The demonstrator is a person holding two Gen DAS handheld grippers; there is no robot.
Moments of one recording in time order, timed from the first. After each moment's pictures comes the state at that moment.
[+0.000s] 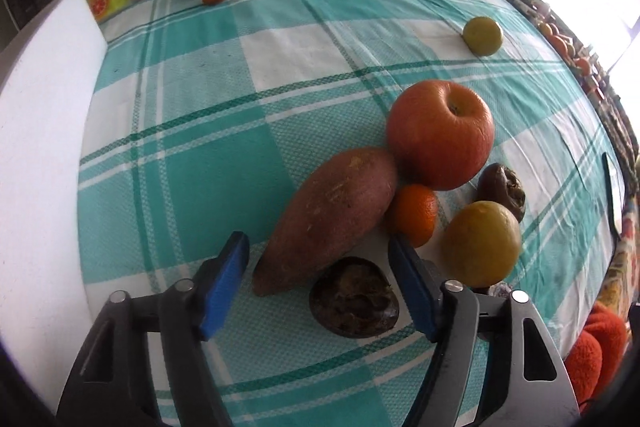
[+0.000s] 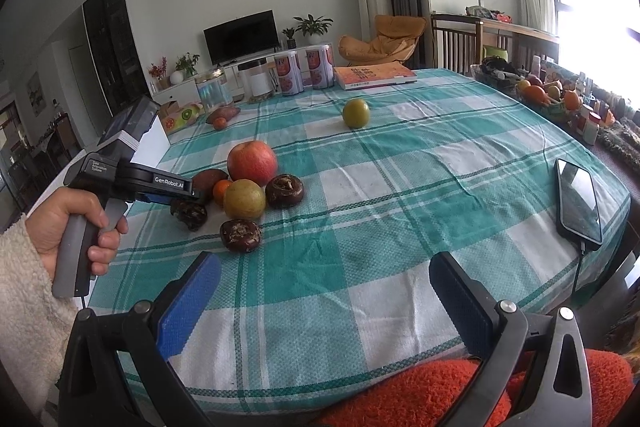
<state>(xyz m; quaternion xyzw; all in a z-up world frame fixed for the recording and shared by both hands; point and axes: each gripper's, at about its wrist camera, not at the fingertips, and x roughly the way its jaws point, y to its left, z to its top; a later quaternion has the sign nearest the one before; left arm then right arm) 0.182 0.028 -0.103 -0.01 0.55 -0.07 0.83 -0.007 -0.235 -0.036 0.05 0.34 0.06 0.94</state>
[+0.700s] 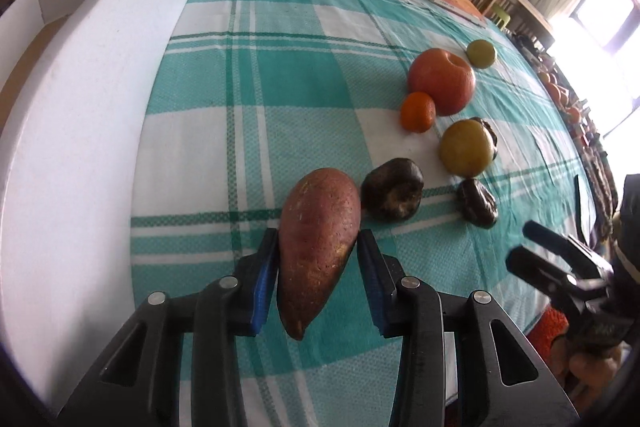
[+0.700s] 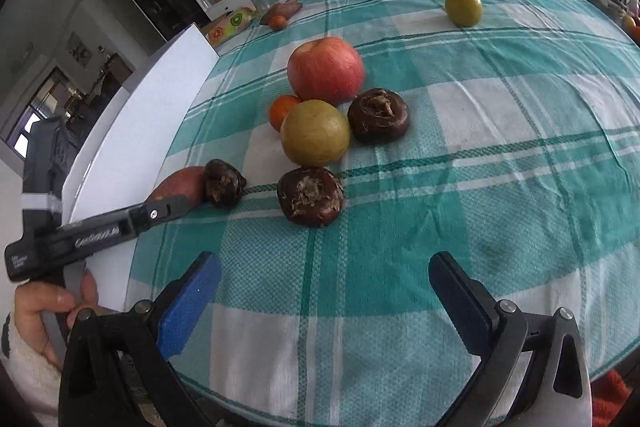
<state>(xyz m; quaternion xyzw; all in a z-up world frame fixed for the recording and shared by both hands) 0.061 0.073 -0.089 -0.13 0.53 -0.04 0.84 0.104 -0.168 -0.092 0.06 0.51 0.21 0.83</state>
